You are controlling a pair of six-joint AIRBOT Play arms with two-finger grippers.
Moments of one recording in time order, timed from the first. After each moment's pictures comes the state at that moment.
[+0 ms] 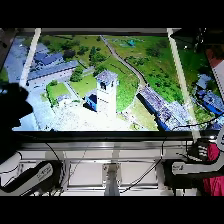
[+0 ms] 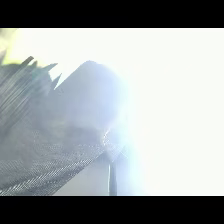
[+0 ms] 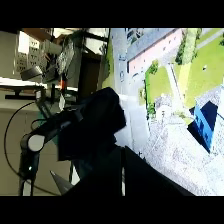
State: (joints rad) left arm 0.27 -1.13 1.15 1.80 -0.83 -1.55; right arm -0.26 -1.52 2.01 -0.44 1.56 1.71
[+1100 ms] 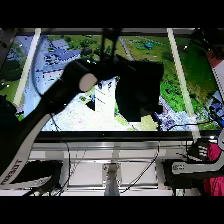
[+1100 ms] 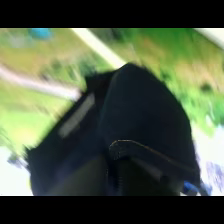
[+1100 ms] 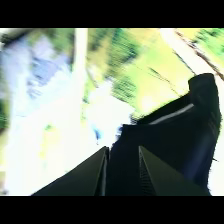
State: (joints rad) left arm -0.78 -1.41 1.59 1.47 -0.65 -1.59; right arm -0.32 -1.52 2.01 -0.93 1.40 1.62
